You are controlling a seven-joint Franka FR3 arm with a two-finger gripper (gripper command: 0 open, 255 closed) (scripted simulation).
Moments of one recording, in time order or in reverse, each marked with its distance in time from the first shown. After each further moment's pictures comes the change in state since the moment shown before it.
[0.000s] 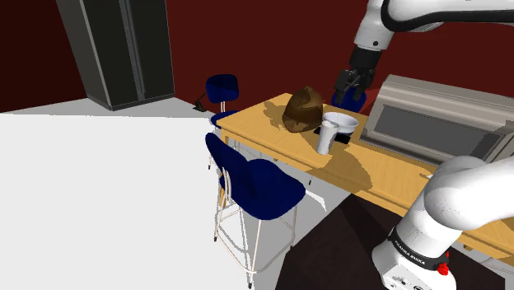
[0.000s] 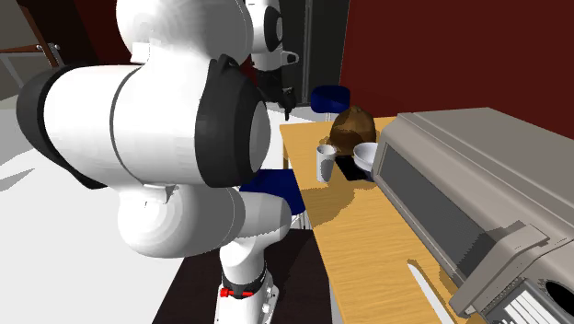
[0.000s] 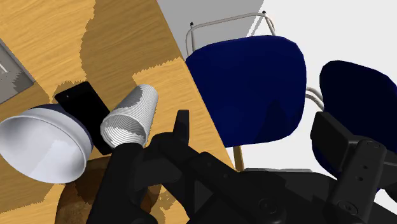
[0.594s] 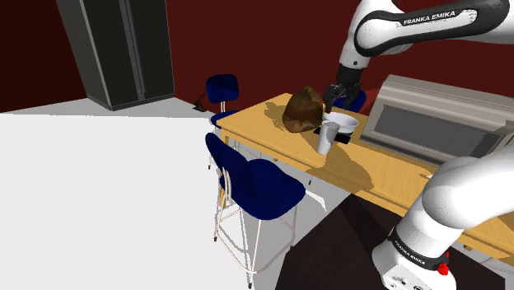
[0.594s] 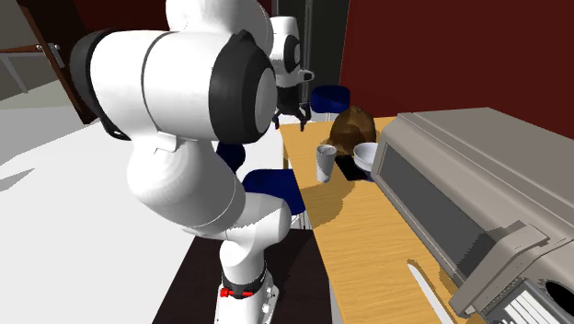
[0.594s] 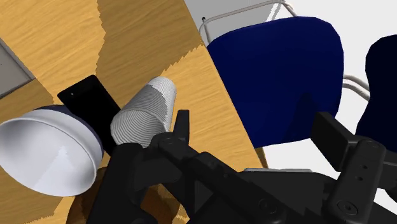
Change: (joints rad) arm -0.042 0.185 -0.067 -0.018 -0.043 0.189 -0.017
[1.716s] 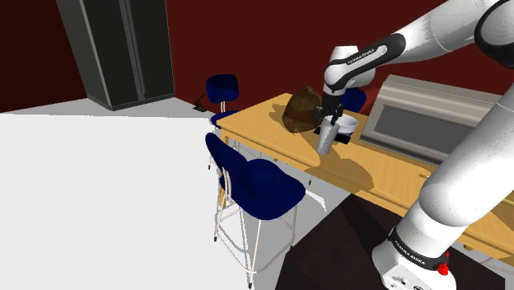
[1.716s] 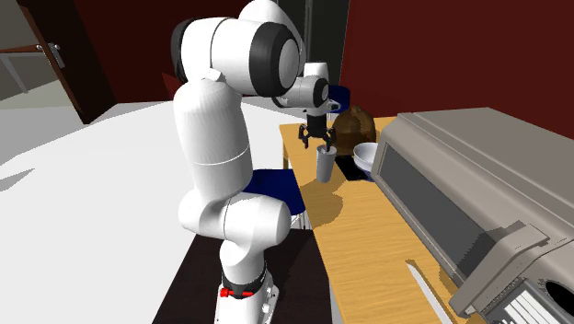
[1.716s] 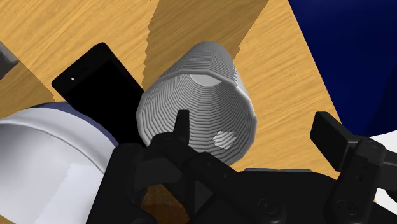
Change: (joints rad) arm -0.066 0.468 -0.128 0.113 0.000 0.334 -0.053
